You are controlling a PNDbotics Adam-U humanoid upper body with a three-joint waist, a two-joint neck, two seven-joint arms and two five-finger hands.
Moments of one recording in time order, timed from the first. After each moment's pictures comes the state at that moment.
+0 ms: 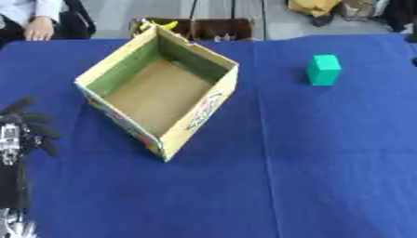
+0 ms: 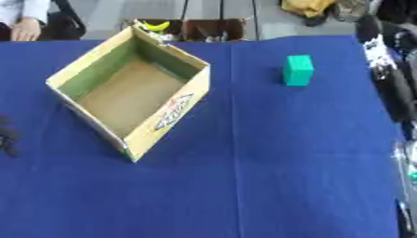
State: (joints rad) left arm -0.15 0.12 0.07 -1.98 -0.20 -0.06 0.24; right arm -0.54 -0.35 -0.11 -1.87 0.50 0.31 0.00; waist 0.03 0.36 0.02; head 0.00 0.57
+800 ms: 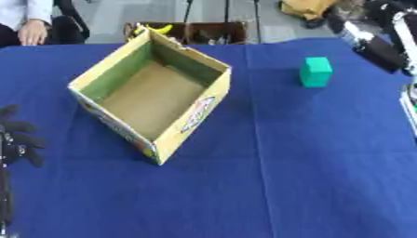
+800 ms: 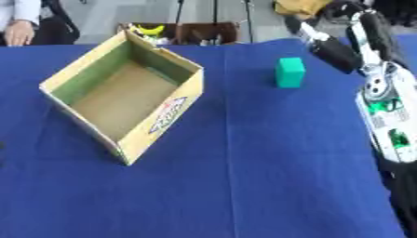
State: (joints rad) left arm -0.15 0.12 0.06 -1.98 -0.20 -0.06 0.23; right arm -0.78 -0.48 0.00 -1.49 0.74 0.31 0.11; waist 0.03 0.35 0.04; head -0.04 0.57
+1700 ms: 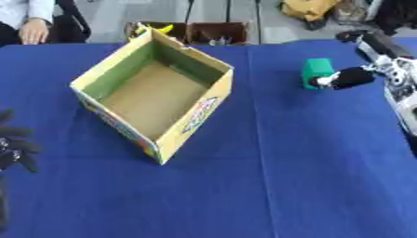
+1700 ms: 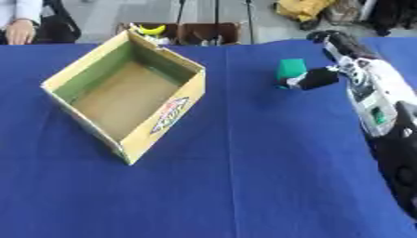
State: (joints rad) left arm -0.14 0.12 0.05 -1.98 -0.20 -0.06 0.21; right arm -0.92 -0.55 0.02 -1.09 0.87 0.09 0.38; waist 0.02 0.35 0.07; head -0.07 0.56
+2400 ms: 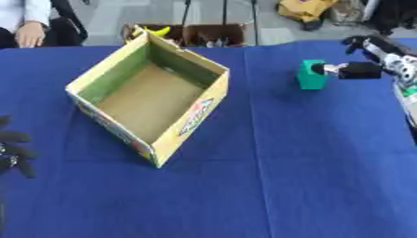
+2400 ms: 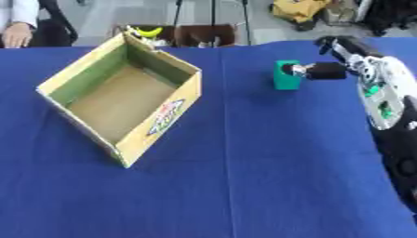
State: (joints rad) left arm -0.14 0.12 0.05 -1.98 -0.20 -0.05 0.20; right arm -0.91 -0.56 -0.06 -1.10 0.92 0.14 0.37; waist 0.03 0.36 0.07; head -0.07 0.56
